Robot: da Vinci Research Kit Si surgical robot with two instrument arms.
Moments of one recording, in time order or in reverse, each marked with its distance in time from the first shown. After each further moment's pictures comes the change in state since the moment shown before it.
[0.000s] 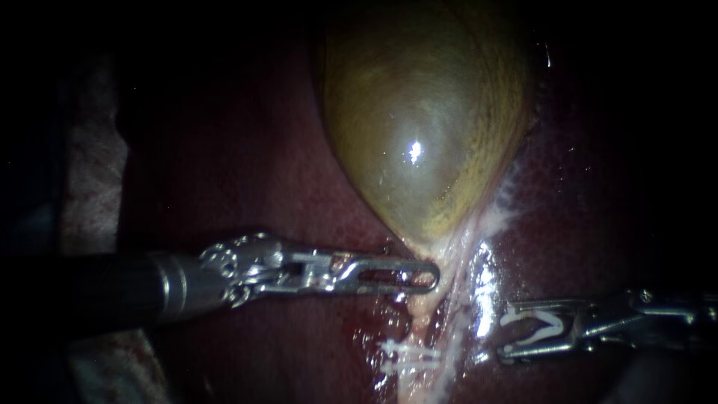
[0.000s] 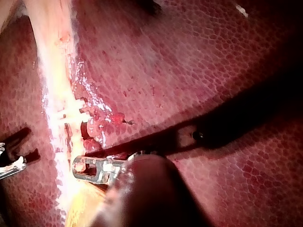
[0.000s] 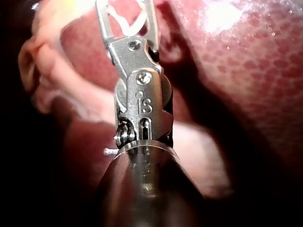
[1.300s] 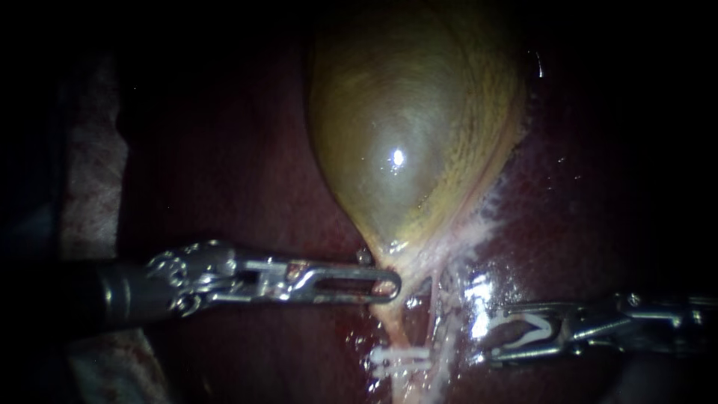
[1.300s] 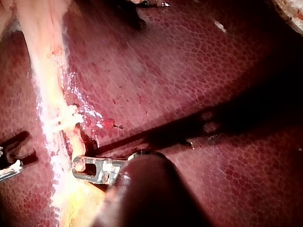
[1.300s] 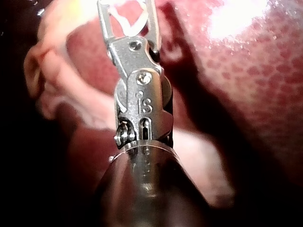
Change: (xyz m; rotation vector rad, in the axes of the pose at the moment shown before) right arm 0.001 -0.001 0.002 -0.014 0.007 0.006; left arm -0.002 0.001 -0.007 -0.020 -0.024 0.001
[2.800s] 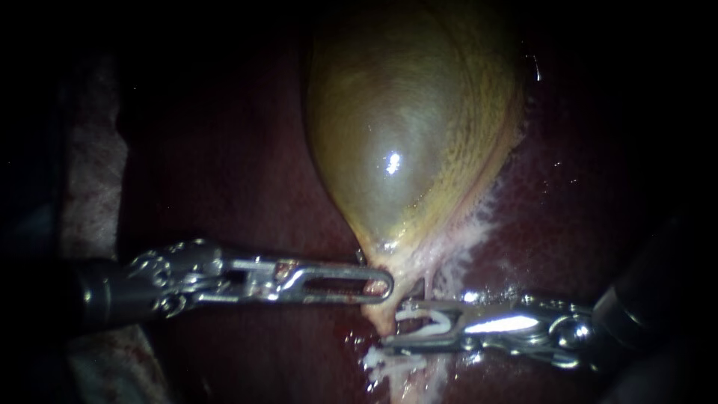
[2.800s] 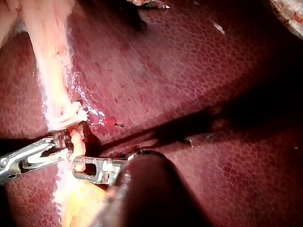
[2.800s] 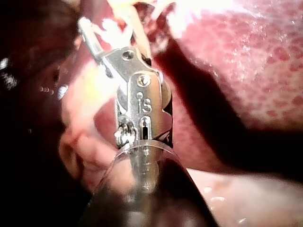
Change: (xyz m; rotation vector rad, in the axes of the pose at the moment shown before) right arm 0.003 -0.001 0.012 -0.015 0.012 0.256; left arm 0.000 0.002 -0.001 0.005 0.004 -0.011
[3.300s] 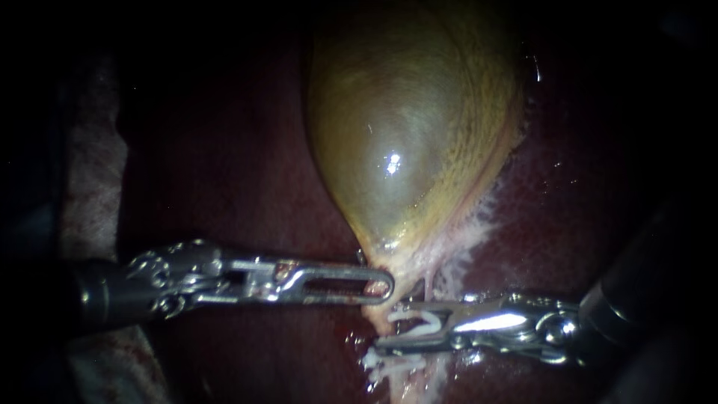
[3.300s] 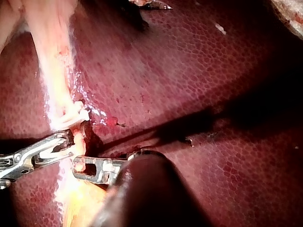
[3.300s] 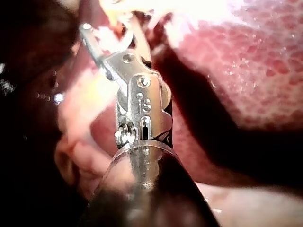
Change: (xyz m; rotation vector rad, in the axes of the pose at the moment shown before) right arm -0.001 0.002 0.001 -0.006 -0.023 -0.001; left arm 0.000 0.001 0.000 0.001 0.000 -0.004
